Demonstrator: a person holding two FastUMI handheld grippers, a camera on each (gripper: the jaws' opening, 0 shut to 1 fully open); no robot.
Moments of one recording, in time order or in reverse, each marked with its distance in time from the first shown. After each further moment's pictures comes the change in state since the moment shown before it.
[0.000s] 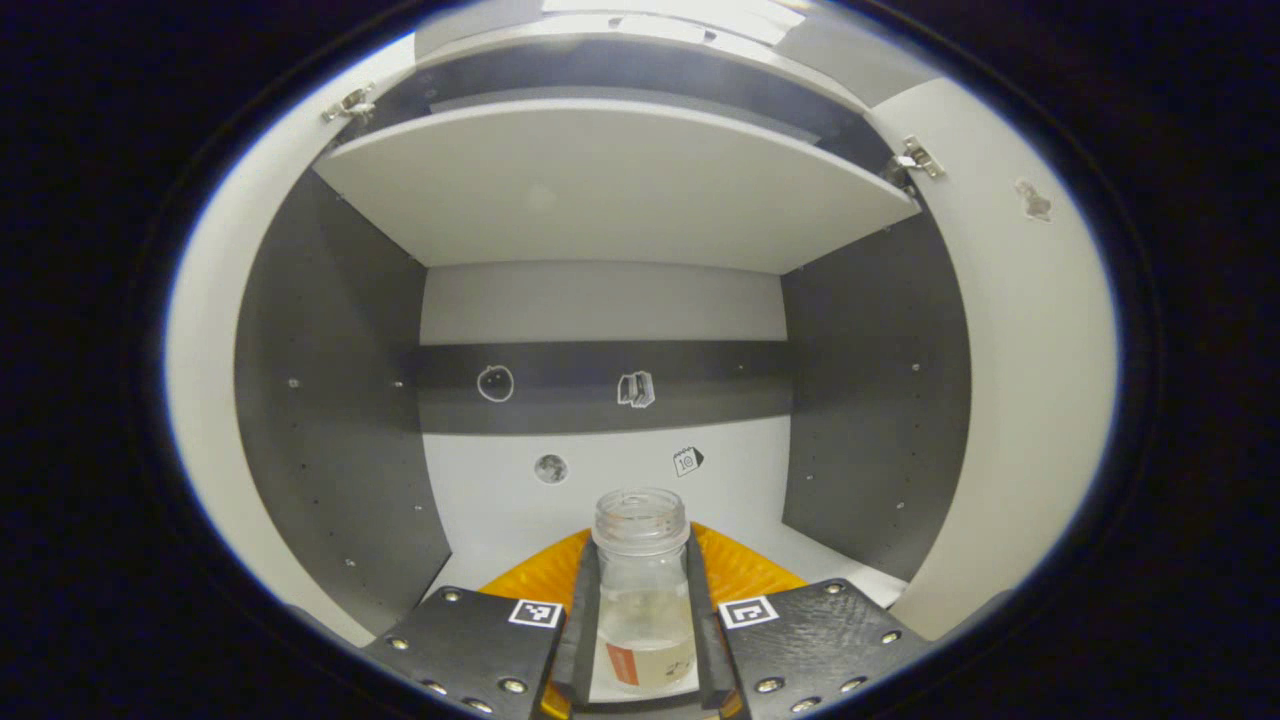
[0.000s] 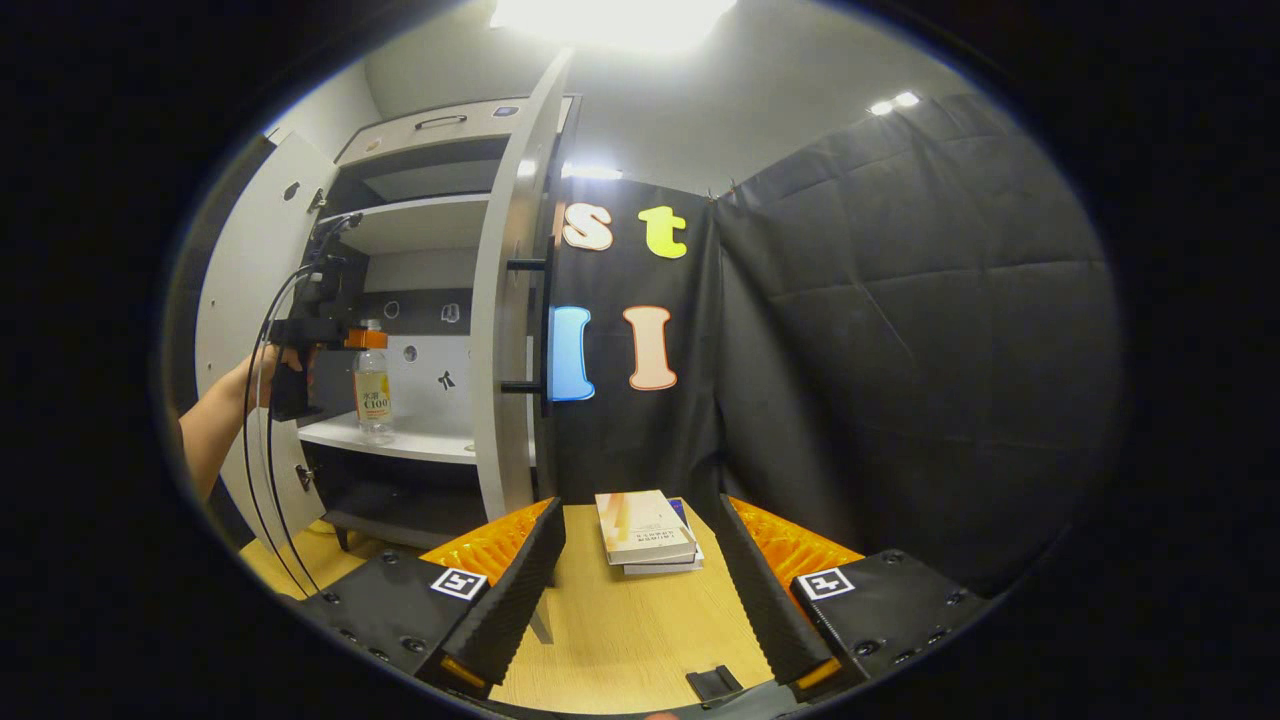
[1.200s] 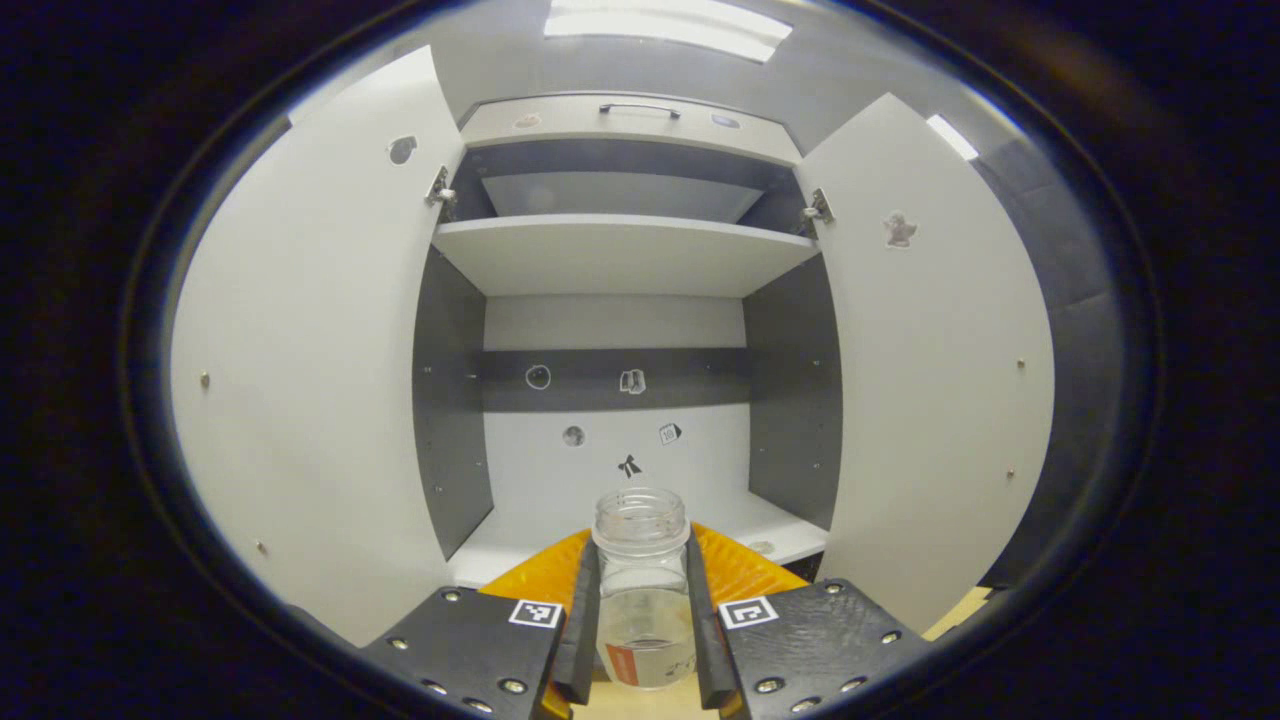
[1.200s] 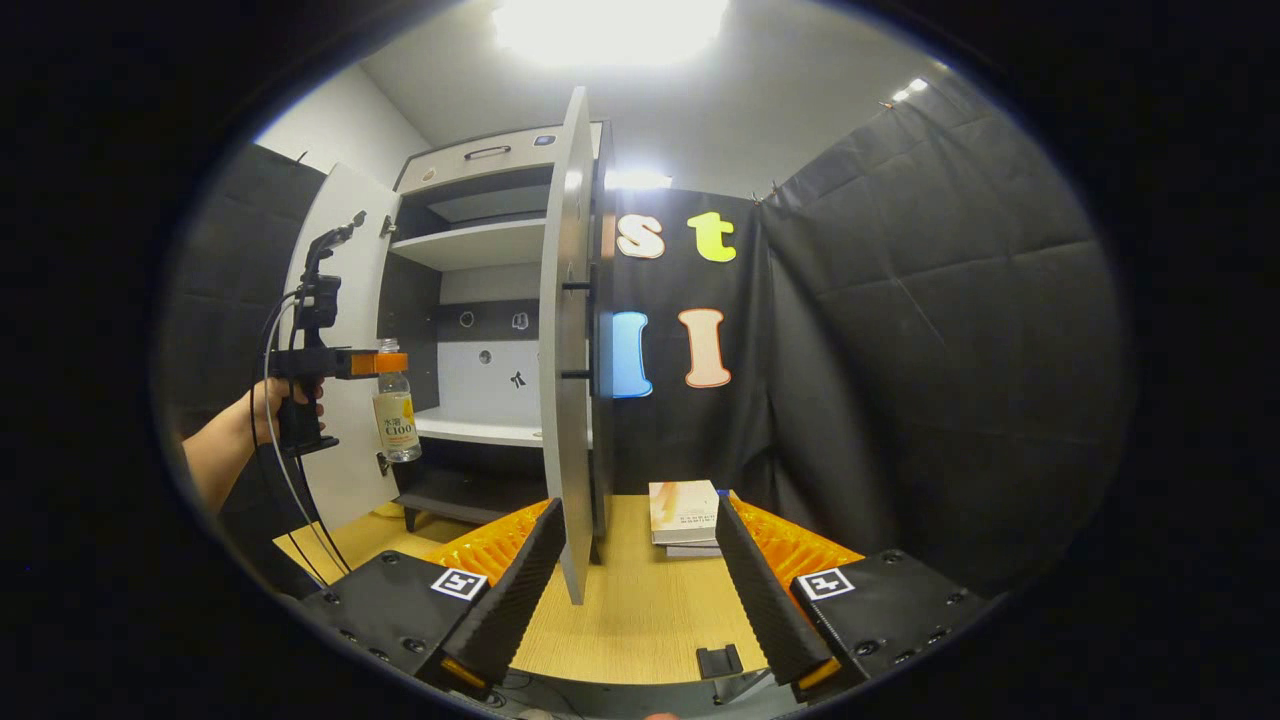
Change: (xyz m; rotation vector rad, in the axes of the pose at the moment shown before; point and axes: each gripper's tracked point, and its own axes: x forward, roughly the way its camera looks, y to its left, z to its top) left arm -0.183 -0.039 -0.030 -0.006 -0.009 0.057; right arm -0.074 -0.013 -0.013 0.018 -0.006 0.214
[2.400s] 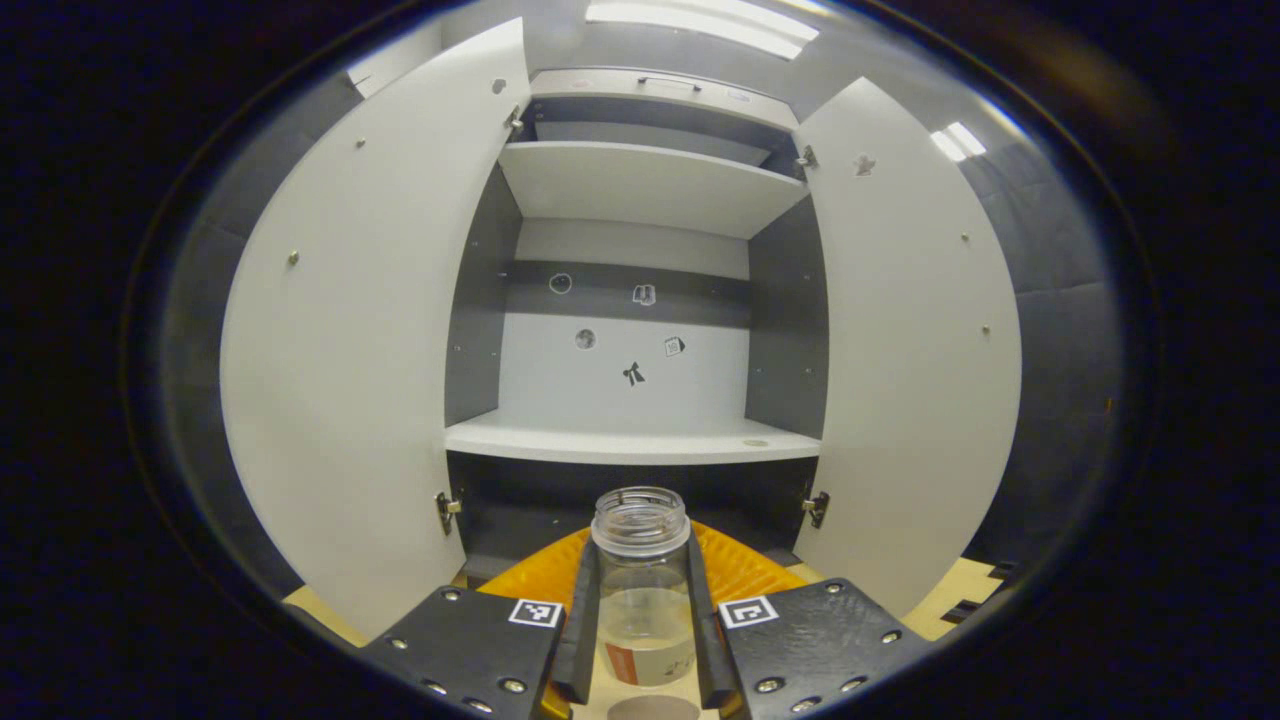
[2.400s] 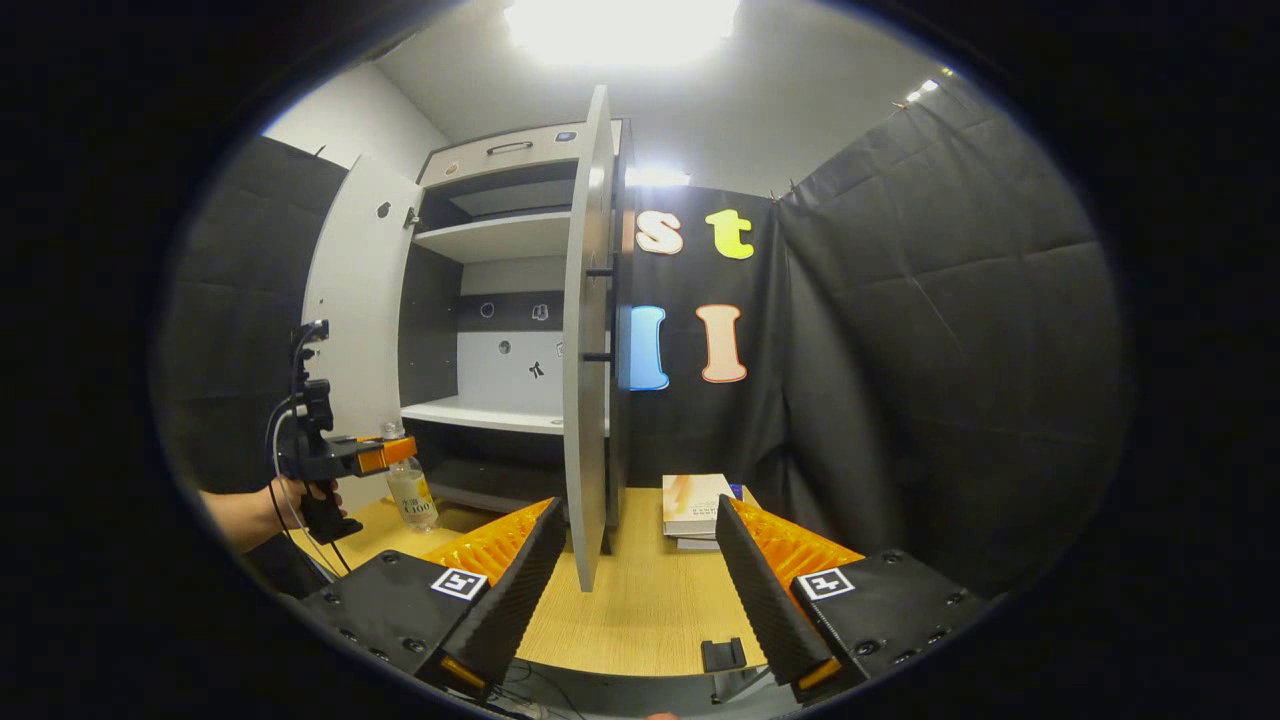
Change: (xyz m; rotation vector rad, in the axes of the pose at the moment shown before) left arm -0.063 -0.011 -0.156 -0.093 0.052 0.023; right arm -0.009 0.006 -0.017 -0.012 0.004 0.039
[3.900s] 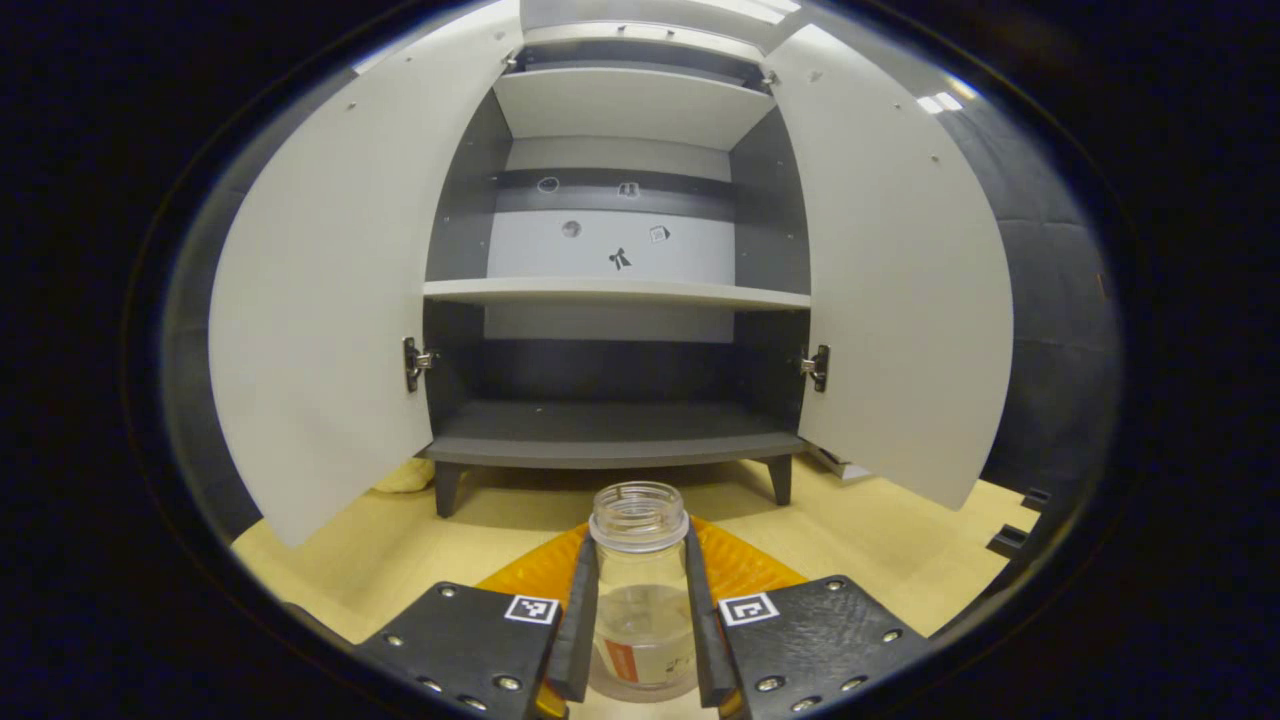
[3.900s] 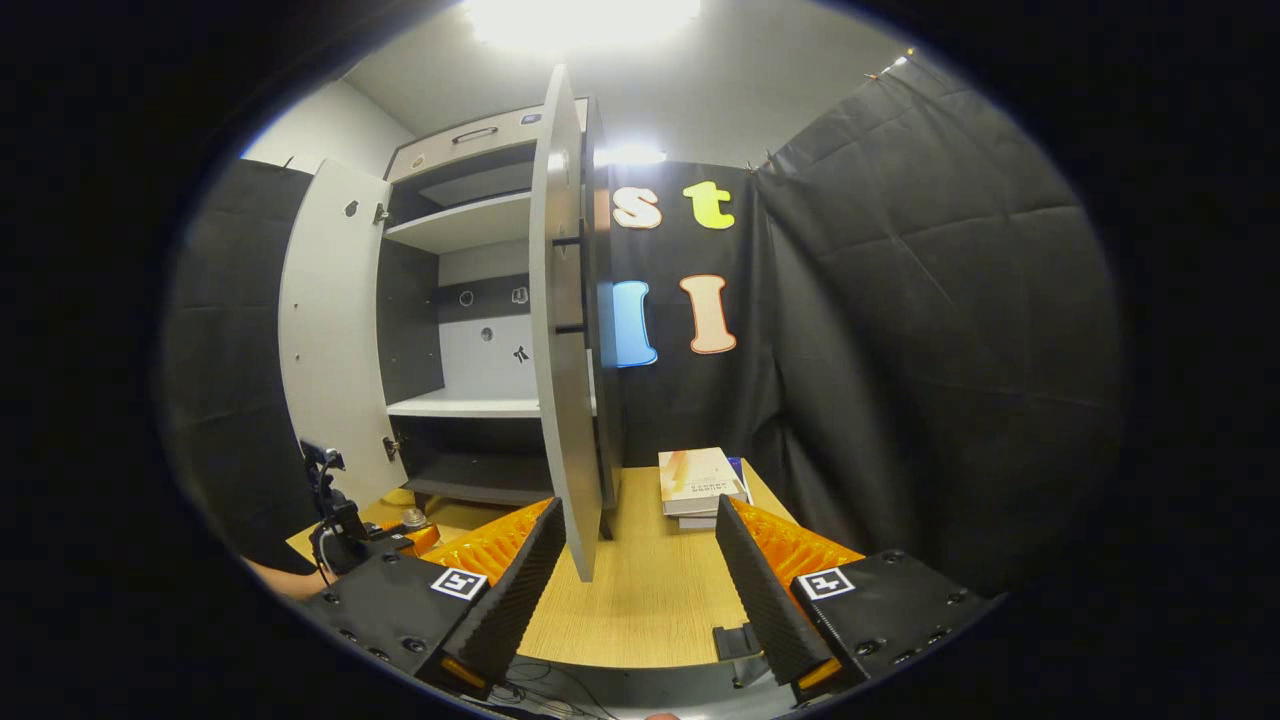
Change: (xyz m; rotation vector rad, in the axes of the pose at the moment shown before) left arm -0.022 -0.026 -0.154 0.028 0.153 -0.005; right arm 0.018 -0.006 -0.021 0.065 0.070 -0.017
